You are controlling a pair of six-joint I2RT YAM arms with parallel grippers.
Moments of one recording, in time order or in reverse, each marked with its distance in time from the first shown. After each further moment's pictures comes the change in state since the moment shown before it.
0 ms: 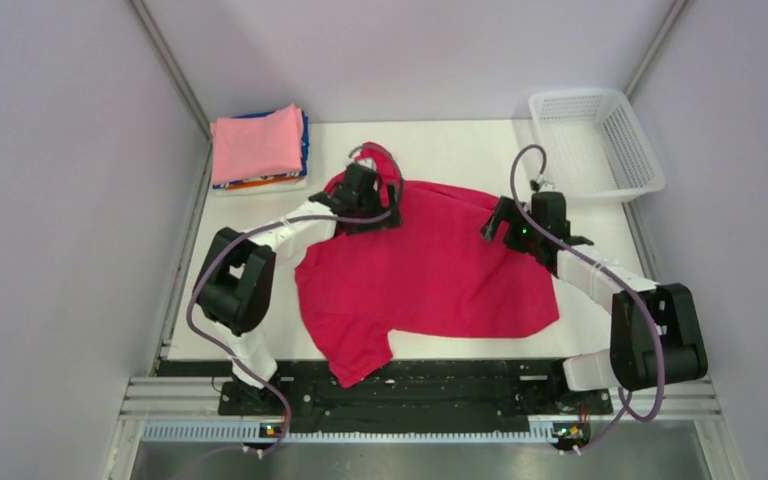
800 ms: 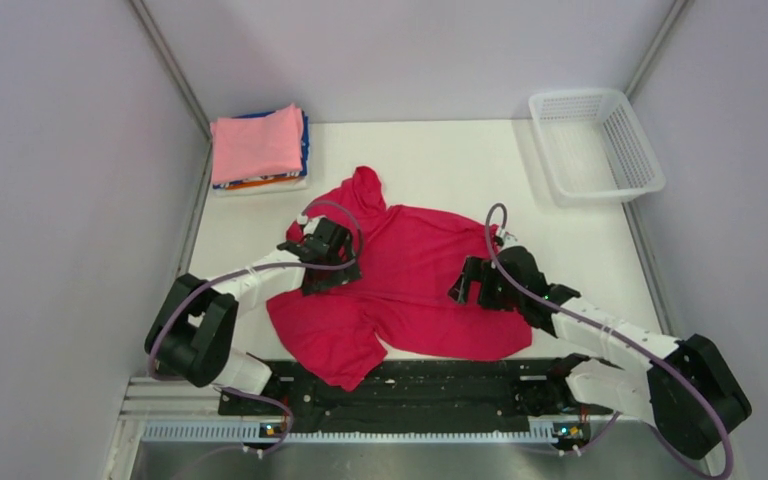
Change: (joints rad) left arm -0.020 -0.331 -0.529 -0.128 -0.174 -0.190; right arm 0.419 -0.308 -0.338 -0.068 0.029 0.206
